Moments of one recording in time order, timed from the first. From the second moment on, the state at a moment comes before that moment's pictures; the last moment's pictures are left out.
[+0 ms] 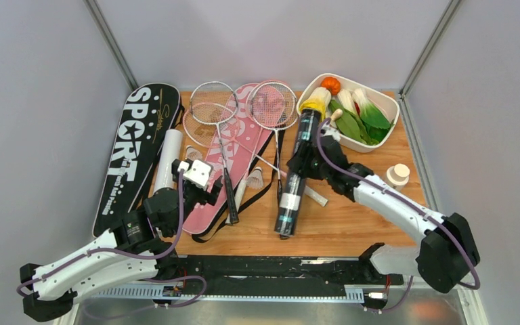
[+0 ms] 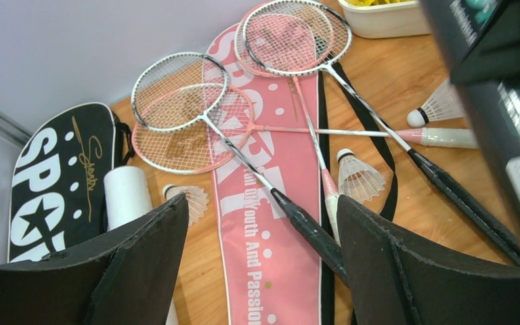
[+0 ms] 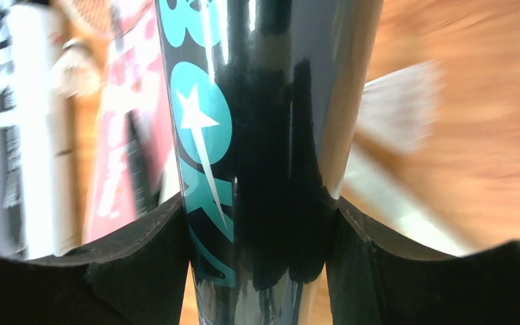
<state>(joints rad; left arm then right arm) -1.07 0.53 0.68 -0.30 -0.66 0.14 0.70 1.28 0.86 -0.22 0.12 0.85</state>
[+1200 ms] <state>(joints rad) -1.03 0.63 0.65 -0.28 -0.68 0.14 0.41 1.54 0.93 -0.55 0.33 -0.09</state>
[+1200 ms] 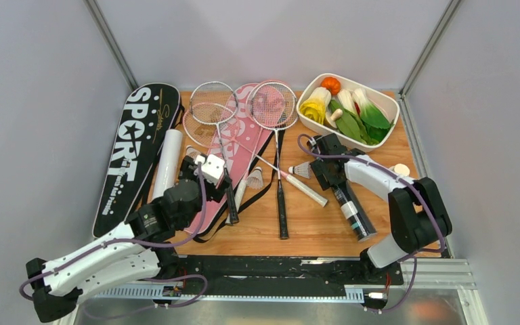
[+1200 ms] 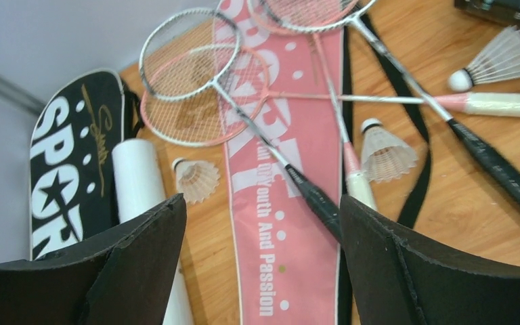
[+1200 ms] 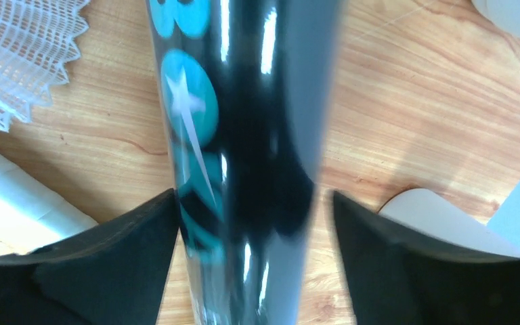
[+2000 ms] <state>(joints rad) -0.09 1.24 0.82 -0.46 -0.31 0.02 0.50 1.27 1.10 -0.56 0.21 0.10</state>
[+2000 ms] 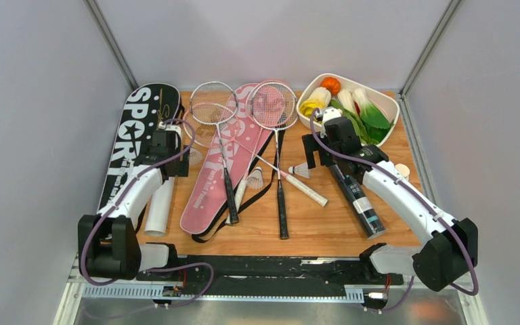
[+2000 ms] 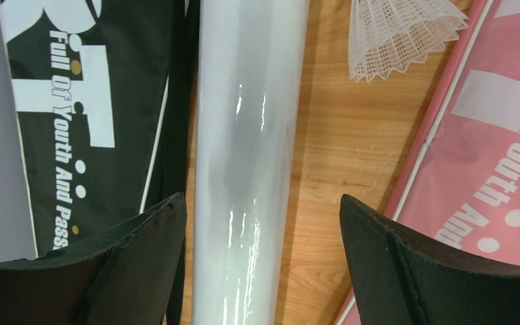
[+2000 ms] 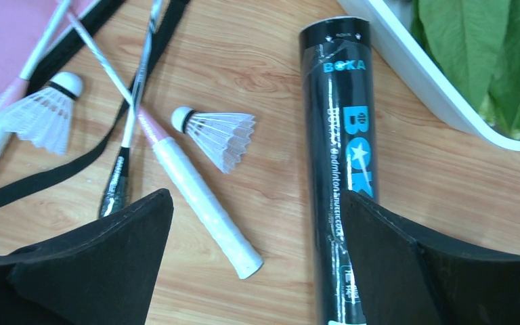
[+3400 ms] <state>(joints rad) -0.02 1.40 1.12 -0.62 -0.15 0.07 0.50 1.11 1.10 -0.49 0.03 0.22</state>
